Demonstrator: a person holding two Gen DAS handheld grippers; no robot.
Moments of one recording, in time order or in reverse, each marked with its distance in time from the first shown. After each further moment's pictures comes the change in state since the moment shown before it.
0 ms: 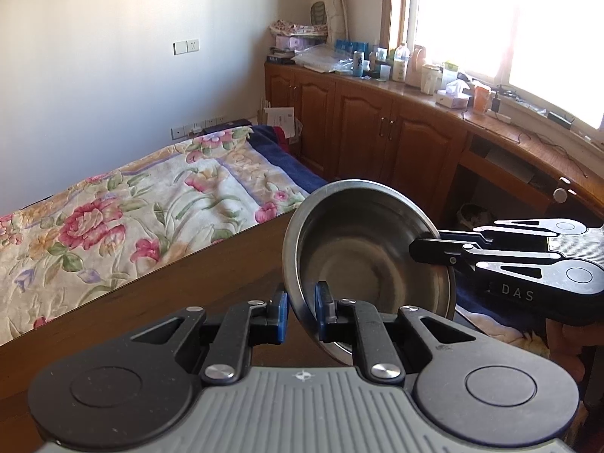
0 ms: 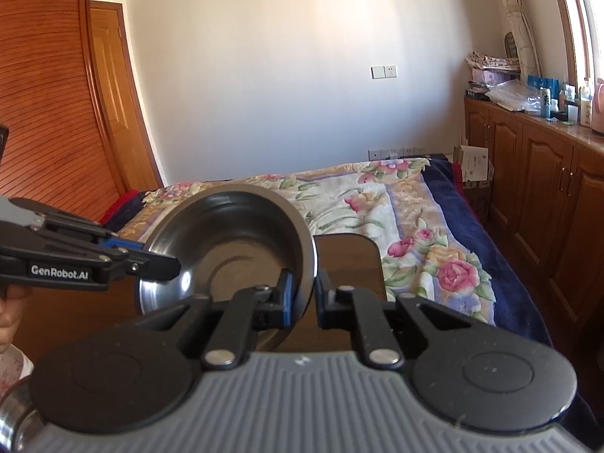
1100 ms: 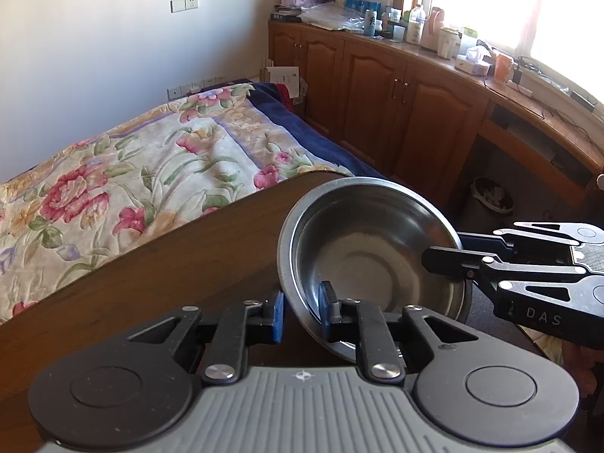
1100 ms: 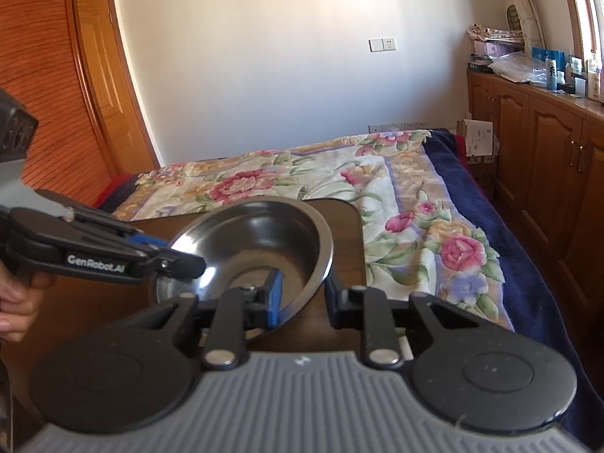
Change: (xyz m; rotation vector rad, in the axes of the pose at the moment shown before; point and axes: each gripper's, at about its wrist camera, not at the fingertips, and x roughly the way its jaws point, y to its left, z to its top) left arm 0.093 0.005 0.006 -0.018 0.130 0.008; right arm 0.041 -0.031 -0.014 0.029 0.083 0.029
